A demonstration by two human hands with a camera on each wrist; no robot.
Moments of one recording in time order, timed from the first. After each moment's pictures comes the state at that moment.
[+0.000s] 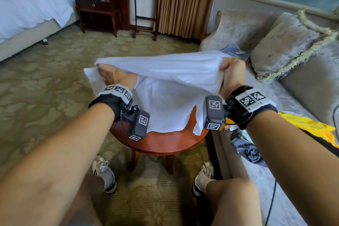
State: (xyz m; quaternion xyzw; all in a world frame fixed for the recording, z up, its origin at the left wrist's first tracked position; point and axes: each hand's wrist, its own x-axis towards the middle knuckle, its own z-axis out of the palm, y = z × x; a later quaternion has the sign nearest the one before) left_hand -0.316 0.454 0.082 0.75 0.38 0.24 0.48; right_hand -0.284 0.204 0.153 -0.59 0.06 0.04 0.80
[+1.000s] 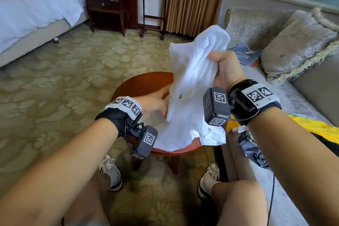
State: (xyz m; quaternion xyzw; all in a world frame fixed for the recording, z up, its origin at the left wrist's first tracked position) left_hand -0.339 0.417 0.067 0.81 -0.01 -0.16 0.56; right_hand -0.282 0.230 0.164 -0.51 -0.12 0.23 0.82
